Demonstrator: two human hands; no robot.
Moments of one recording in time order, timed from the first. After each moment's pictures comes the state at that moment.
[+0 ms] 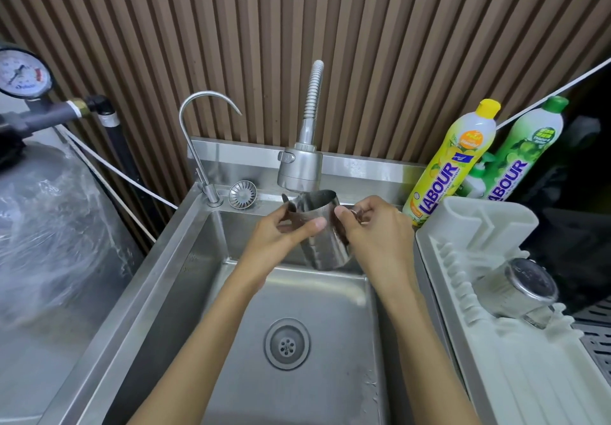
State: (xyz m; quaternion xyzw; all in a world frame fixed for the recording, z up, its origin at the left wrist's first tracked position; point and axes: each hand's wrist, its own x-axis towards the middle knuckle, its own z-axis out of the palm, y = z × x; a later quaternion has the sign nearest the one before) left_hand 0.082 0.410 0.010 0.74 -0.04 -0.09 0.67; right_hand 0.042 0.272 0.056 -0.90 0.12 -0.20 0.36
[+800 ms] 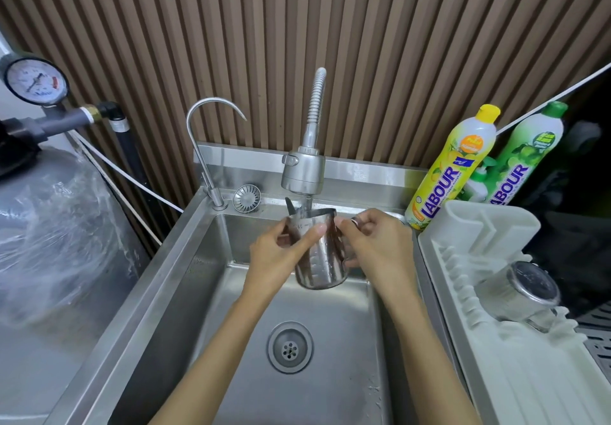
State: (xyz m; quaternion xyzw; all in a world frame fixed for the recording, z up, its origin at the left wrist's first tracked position) left_hand 0.064 0.406 0.002 0.78 0.00 0.00 0.62; right_hand 0.044 0.266 0.039 -0.84 0.13 -0.14 0.50
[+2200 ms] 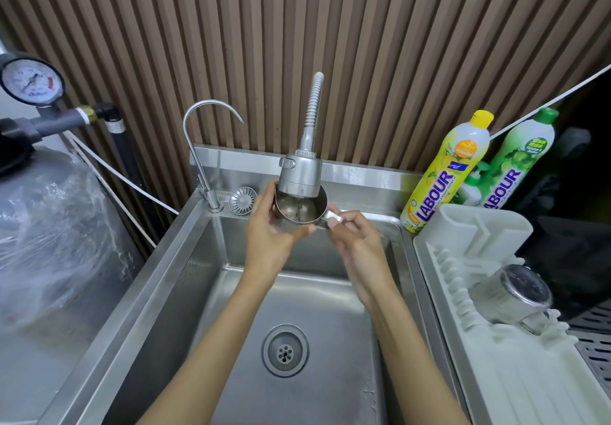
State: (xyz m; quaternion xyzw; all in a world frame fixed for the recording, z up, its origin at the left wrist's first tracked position) left_hand 0.084 0.401 0.012 0.70 -0.05 0.11 0.70; right_hand 0.058 0.272 0.013 -0.59 0.05 -0.04 0.81
